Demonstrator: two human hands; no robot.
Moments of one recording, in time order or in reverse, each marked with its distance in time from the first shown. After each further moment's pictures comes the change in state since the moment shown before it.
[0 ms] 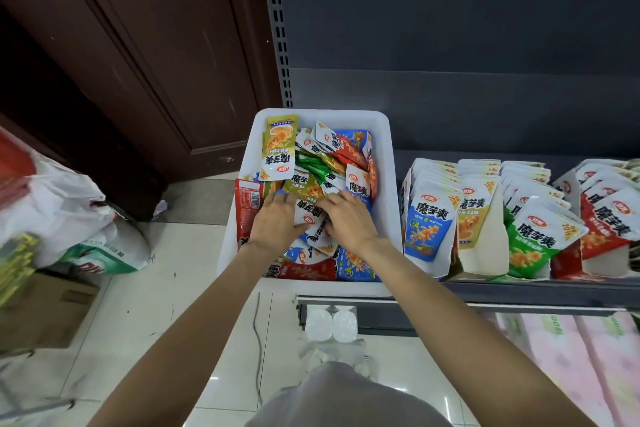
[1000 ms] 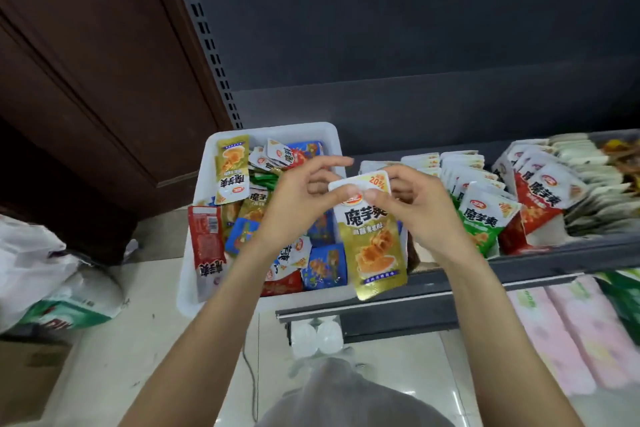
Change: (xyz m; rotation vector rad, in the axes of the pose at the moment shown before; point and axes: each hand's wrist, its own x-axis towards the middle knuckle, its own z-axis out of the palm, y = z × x) left_hand -0.033 0.124 -0.105 -1.153 0.060 0.399; right_hand -0.121 0.041 -0.149 1.100 0.426 0.199
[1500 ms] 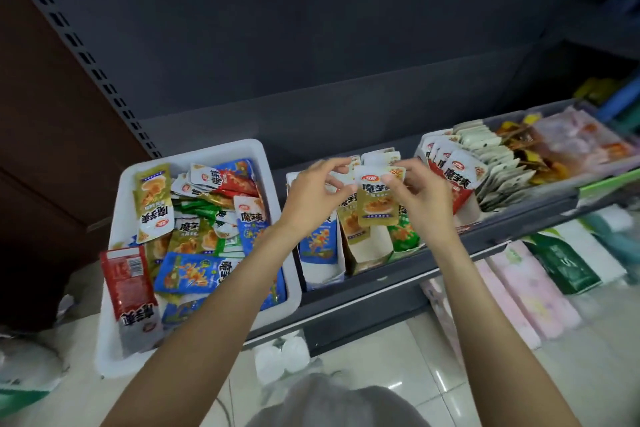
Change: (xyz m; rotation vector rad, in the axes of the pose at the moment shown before) left_hand 0.069 -0.025 0.110 0.349 -0.140 0.115; right_hand -0.016 0.061 -0.102 -0.329 0.488 -0.073
